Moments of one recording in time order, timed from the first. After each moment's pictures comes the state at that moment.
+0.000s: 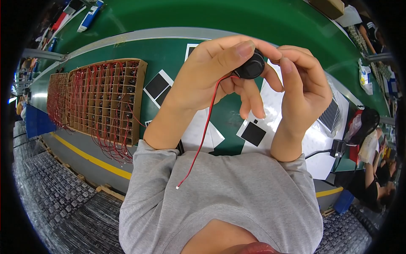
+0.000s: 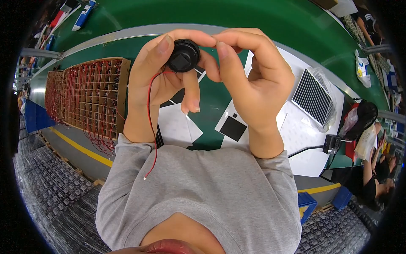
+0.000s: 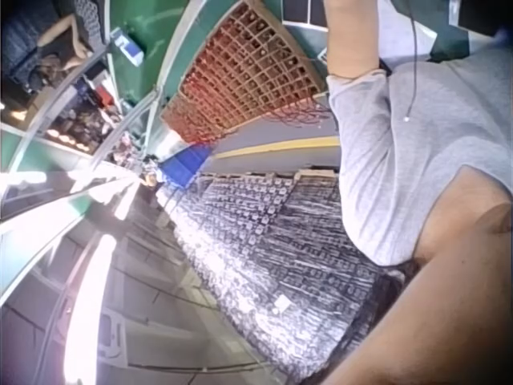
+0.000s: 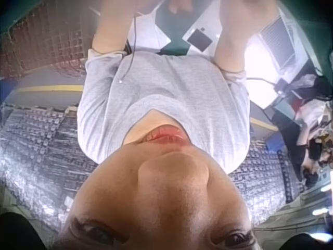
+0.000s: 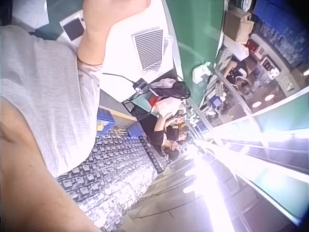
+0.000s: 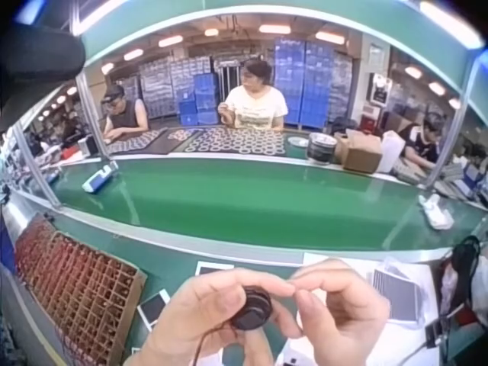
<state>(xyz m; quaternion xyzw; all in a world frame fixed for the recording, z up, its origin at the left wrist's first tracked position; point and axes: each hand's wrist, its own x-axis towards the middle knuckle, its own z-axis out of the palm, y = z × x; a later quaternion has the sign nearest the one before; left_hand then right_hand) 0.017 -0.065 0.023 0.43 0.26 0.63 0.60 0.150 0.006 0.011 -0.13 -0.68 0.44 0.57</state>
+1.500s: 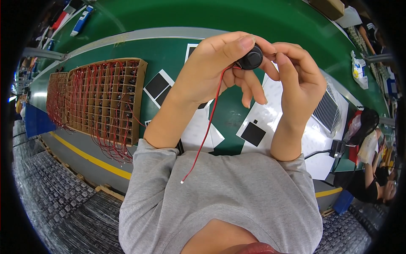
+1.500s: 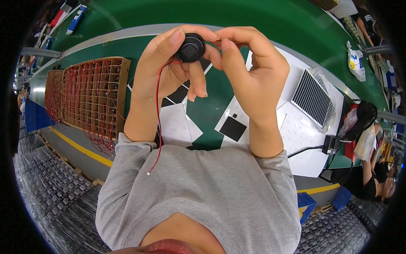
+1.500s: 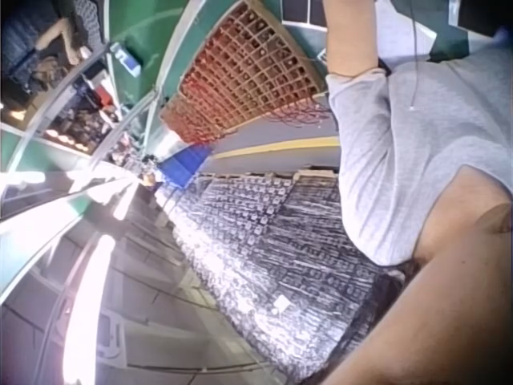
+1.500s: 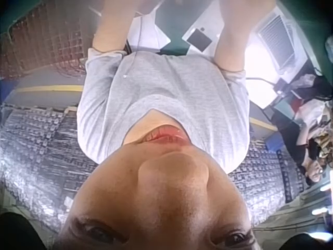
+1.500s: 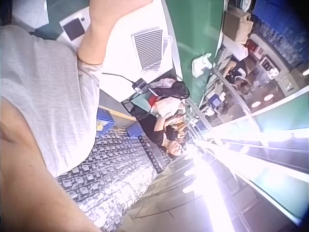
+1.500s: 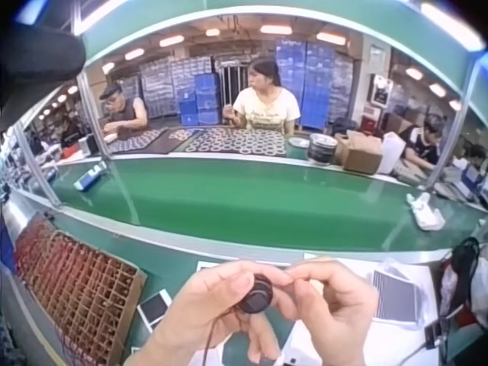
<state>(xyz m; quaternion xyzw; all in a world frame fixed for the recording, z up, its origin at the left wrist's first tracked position) 0.013 -0.056 0.016 0.41 0.28 0.62 0.60 0.148 0.012 0.010 -0.19 -0.70 0.45 0.52</state>
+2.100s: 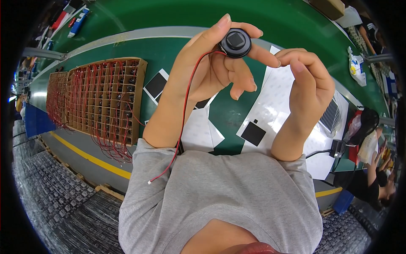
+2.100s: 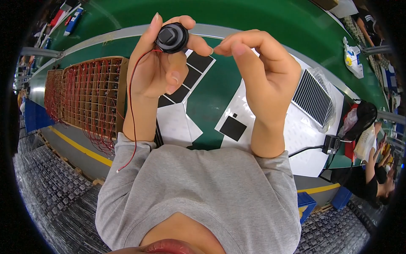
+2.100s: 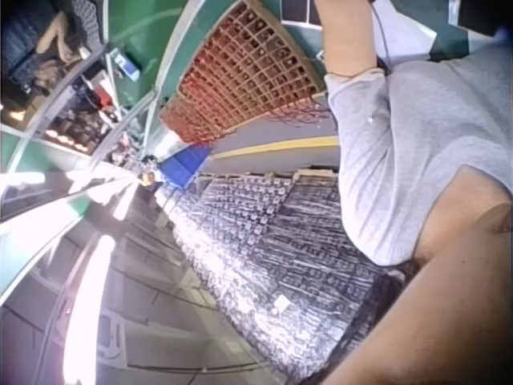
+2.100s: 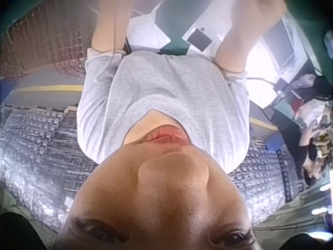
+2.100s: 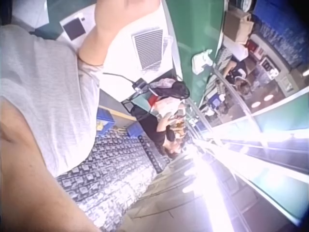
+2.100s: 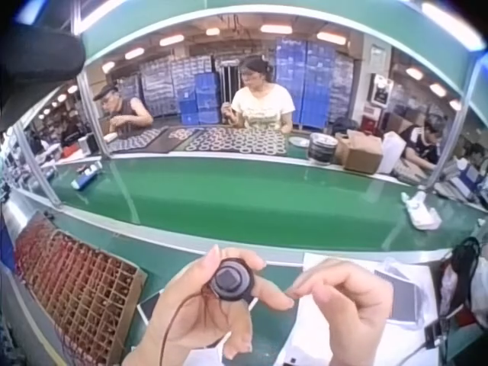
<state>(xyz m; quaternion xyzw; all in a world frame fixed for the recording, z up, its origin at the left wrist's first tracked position) 0.000 -0.056 0.010 0.28 0.15 0.66 0.68 0.159 0.015 0.017 -0.12 -0.67 0.53 0.51</state>
